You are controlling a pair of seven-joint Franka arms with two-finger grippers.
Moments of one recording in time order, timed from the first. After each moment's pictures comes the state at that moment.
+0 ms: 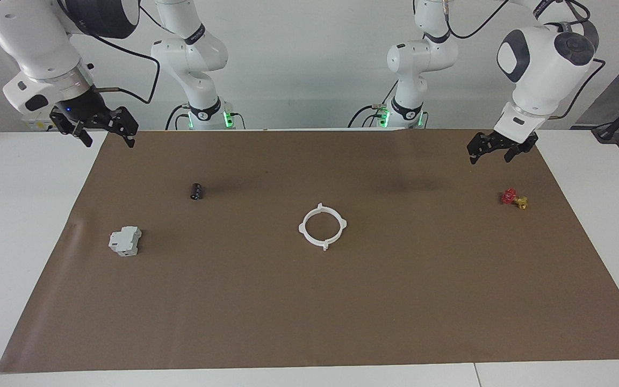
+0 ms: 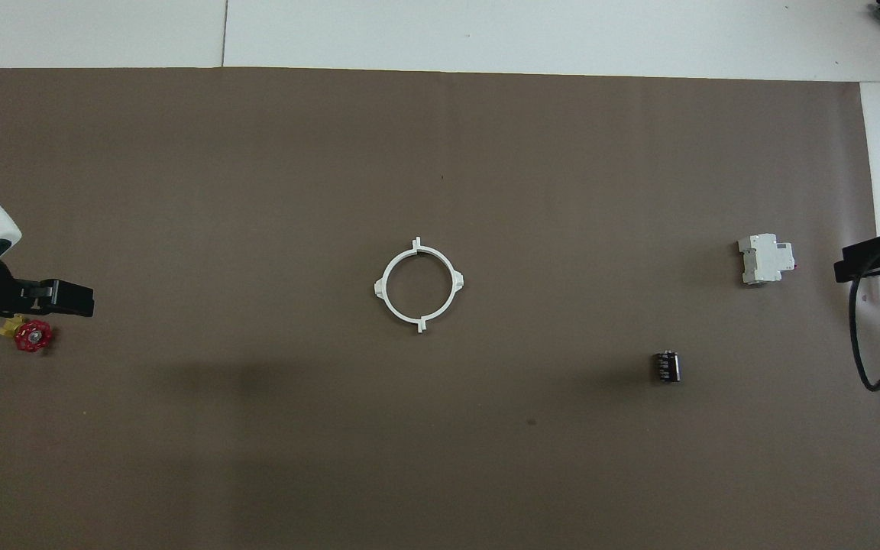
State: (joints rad) left arm 0.10 -0.14 -0.08 -2.00 0.01 1.81 0.06; right arm 0.03 -0.03 -0.12 -1.62 -0.03 1.53 -0.06
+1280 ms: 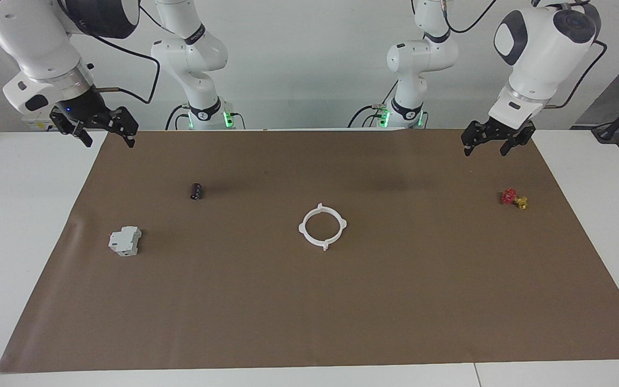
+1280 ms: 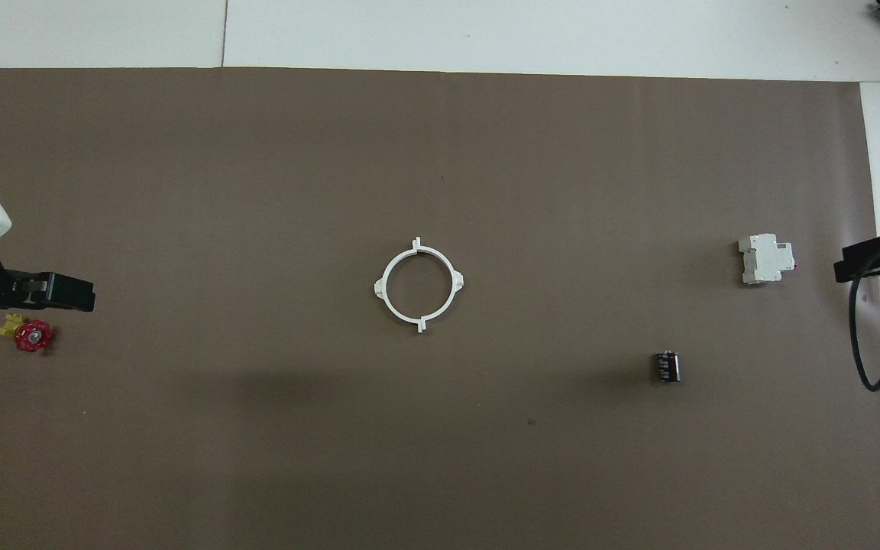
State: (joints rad) left arm 0.08 -0.16 -0.11 -1.87 0.00 1.67 0.06; right arm 0.03 -0.03 -0.12 -1.62 -0.03 1.53 -0.06
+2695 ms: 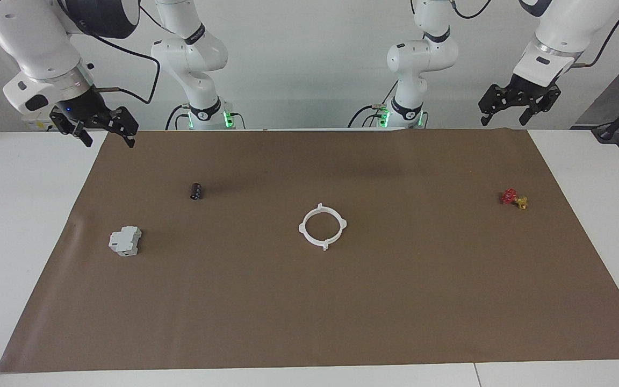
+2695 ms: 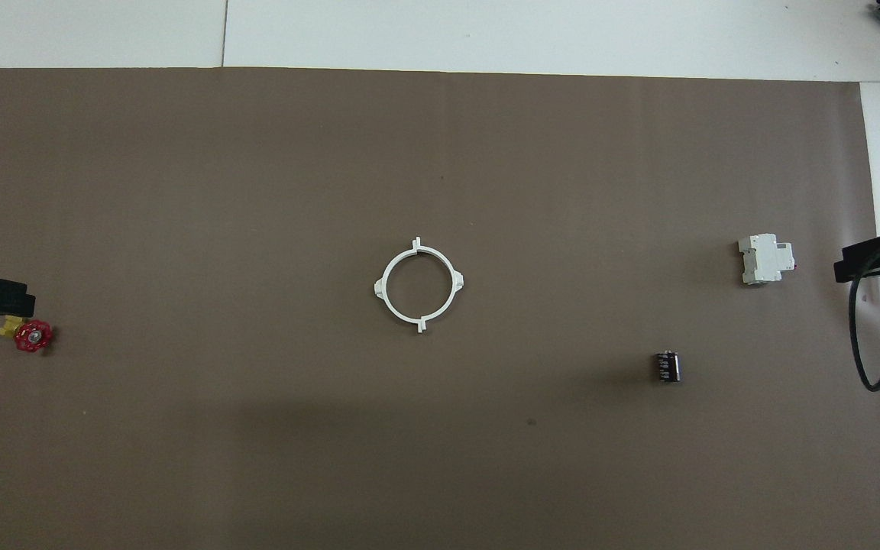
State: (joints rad) left arm 0.09 -0.17 -0.09 -1.72 0.00 1.53 0.07; right arm 0.03 -0.03 -0.12 -1.62 -0.03 1.53 -0.06
